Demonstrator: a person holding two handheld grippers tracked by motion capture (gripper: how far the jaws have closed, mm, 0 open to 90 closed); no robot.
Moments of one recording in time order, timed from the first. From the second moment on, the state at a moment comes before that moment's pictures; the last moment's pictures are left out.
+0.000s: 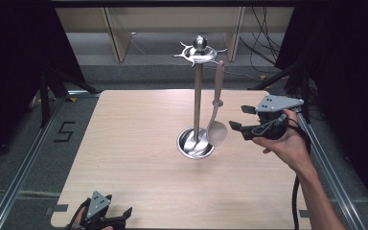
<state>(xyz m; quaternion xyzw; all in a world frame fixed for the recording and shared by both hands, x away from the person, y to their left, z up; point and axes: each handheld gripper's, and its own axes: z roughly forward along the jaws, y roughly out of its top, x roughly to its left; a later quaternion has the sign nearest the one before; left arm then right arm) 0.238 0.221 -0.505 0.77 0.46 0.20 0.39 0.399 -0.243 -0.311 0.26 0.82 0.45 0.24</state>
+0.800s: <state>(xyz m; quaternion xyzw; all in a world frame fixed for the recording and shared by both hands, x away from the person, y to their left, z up) 0.236 0.222 -0.502 0.77 0.46 0.20 0.39 0.353 -0.257 -0.415 0.30 0.85 0.40 0.19</state>
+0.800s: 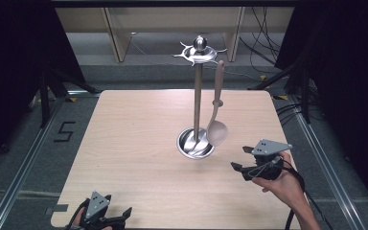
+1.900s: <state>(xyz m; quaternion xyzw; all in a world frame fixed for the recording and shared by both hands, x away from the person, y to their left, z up) 0.233 0.221 -0.504 0.77 0.46 0.20 0.38 0.308 -0.264 -0.470 0.30 0.86 0.39 0.16</state>
